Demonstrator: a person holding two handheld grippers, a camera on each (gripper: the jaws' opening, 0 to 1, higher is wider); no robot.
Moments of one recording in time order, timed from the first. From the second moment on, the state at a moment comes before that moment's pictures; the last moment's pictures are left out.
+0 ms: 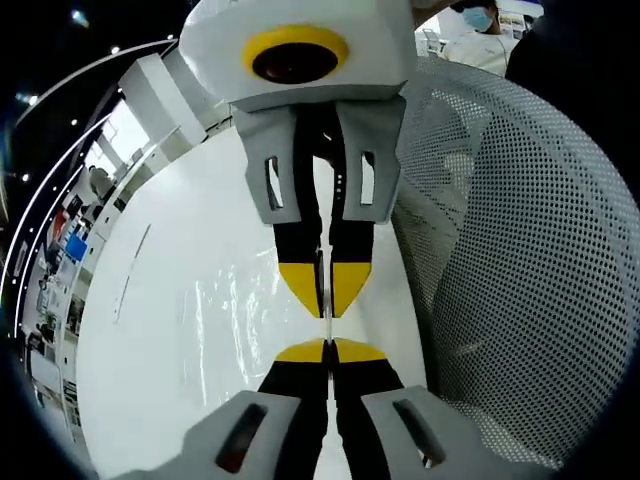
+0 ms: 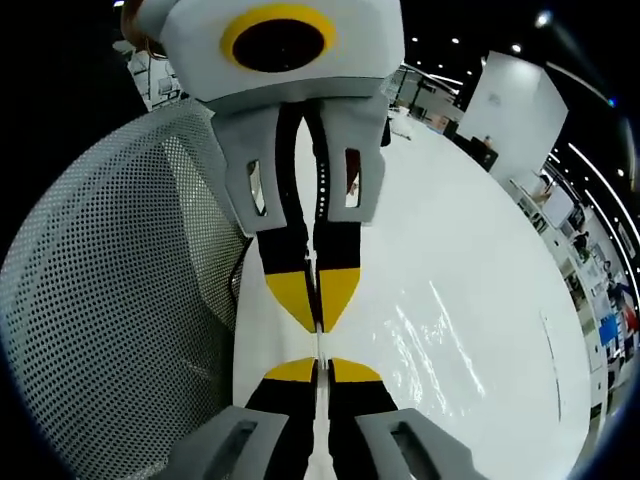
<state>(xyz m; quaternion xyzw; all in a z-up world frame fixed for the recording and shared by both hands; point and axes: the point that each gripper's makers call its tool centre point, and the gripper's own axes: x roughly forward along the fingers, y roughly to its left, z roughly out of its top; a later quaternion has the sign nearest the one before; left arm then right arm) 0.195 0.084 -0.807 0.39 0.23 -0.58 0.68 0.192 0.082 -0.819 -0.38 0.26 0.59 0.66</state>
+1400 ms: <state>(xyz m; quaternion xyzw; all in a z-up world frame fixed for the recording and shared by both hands) 0.189 0.097 -0.806 0.37 0.25 -0.58 0.68 0.189 0.053 -0.827 -0.37 0.29 0.58 0.67</state>
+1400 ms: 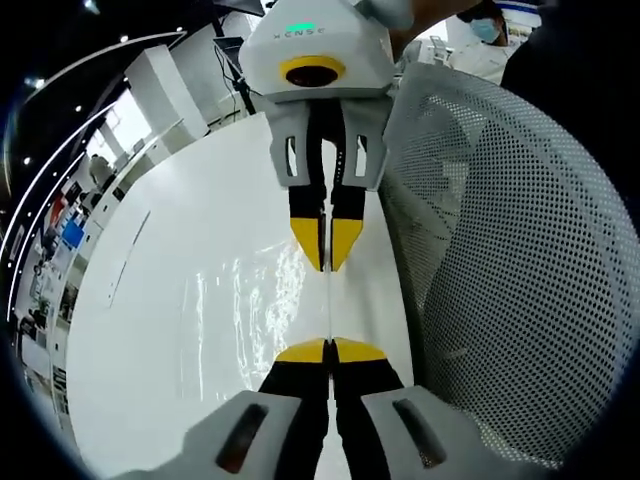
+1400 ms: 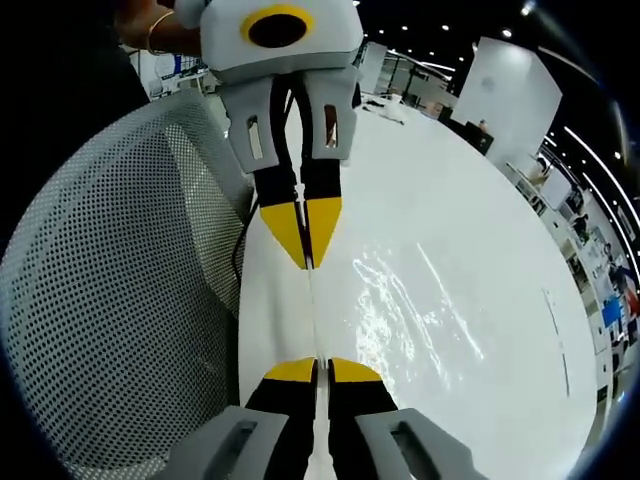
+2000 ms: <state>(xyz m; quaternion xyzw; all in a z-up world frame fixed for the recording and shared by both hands) 0.188 0.099 -0.807 0.36 0.25 -0.58 0.69 0.192 0.038 -0.832 -0.37 0.30 0.57 0.67</state>
